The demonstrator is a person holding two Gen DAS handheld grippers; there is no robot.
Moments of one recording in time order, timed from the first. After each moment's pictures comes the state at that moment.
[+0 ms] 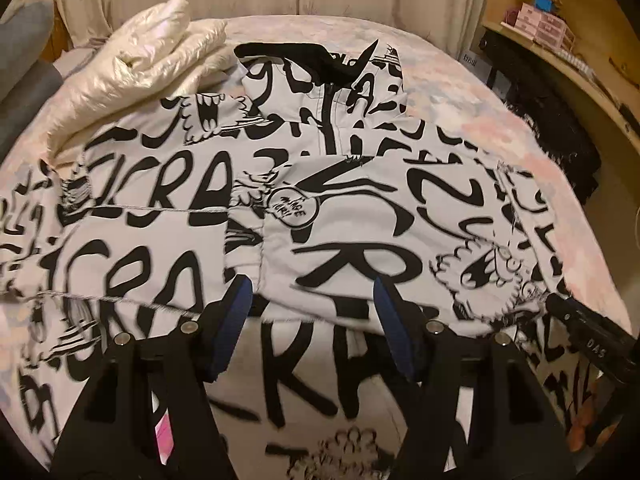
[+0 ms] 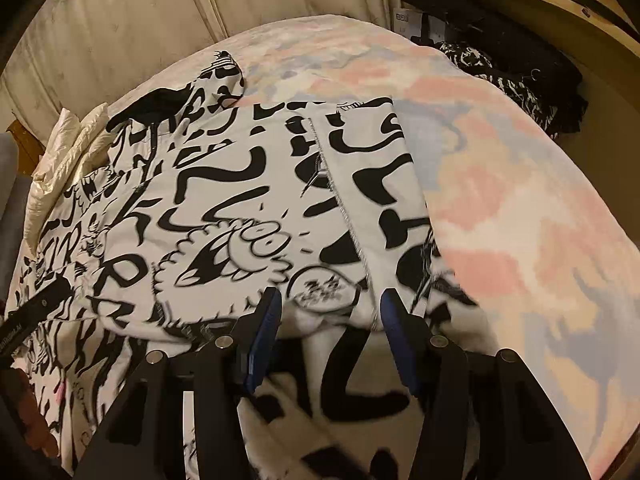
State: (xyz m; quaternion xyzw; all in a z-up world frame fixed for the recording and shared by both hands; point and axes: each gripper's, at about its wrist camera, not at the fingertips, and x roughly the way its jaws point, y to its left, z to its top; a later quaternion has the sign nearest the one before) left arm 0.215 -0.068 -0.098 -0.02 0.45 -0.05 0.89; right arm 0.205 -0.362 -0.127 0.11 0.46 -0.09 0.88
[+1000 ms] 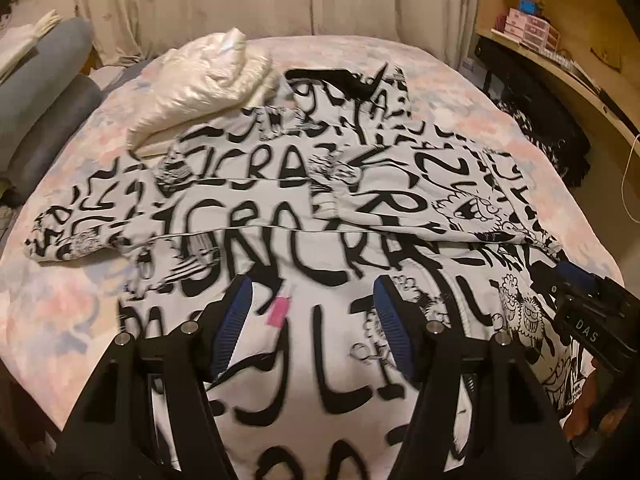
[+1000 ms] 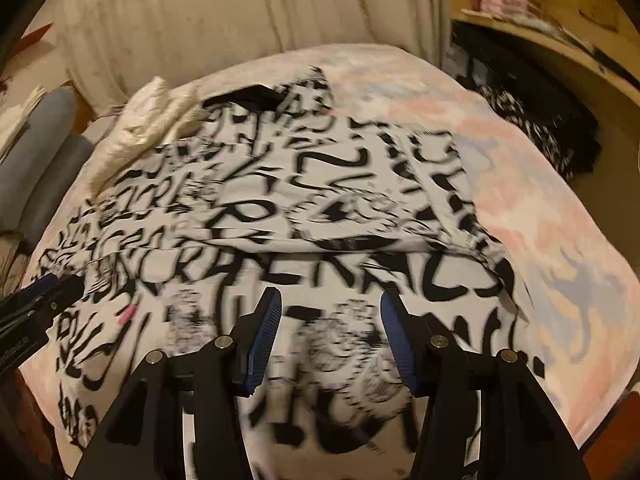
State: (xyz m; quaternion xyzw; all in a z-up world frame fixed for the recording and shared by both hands) left arm 0.064 0.012 -0.022 0.00 0.42 -0.04 0.91; right arm 0.057 -0.243 -0.038 0.05 0.42 -0.02 0.91
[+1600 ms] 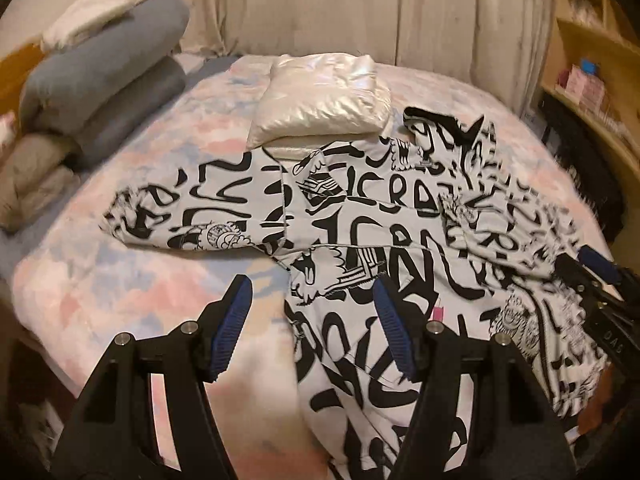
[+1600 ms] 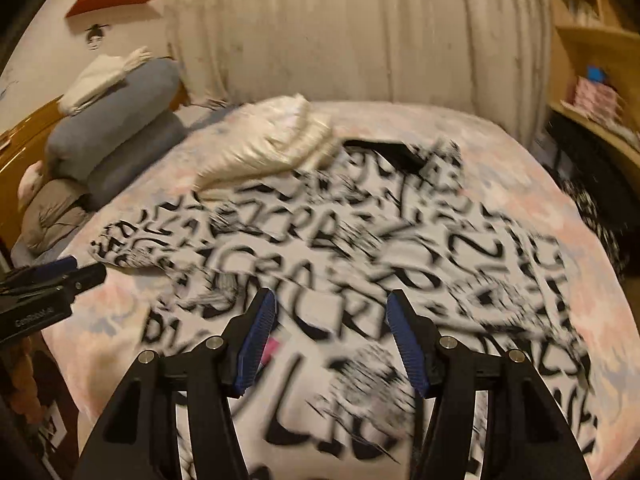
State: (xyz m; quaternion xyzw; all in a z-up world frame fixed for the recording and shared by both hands) left arm 0.031 0.212 0.012 -0.06 0.39 0.05 0.92; right arm 0.044 -0.034 0.037 -0.03 0.34 0.11 0.93
